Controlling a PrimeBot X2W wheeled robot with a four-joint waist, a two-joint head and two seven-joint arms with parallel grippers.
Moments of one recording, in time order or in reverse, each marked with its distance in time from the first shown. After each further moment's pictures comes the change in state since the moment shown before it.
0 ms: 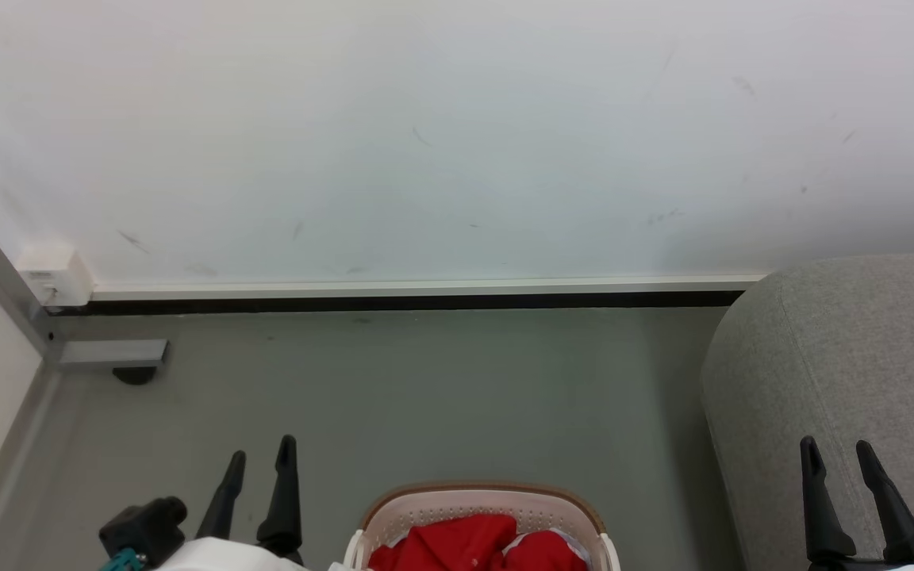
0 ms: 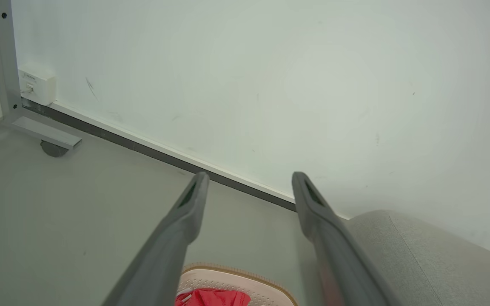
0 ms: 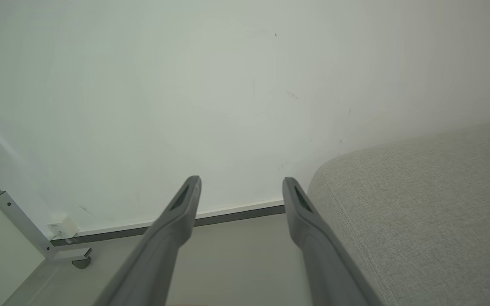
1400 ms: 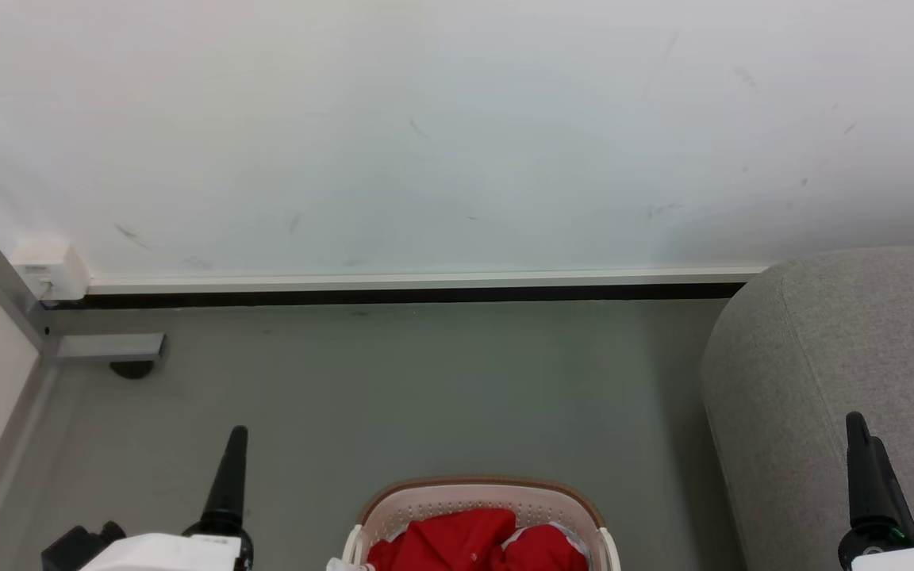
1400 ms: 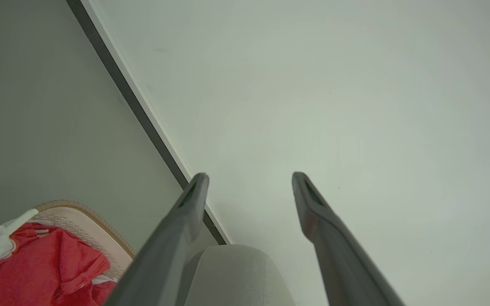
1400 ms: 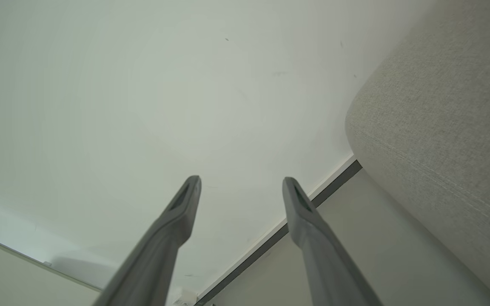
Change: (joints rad) left arm -0.010 -0.002 0.083 -0.006 -0.764 -0.035 0.127; right arm -0.024 -0.052 0.055 -0.032 0.747 0.000 0.051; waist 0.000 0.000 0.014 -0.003
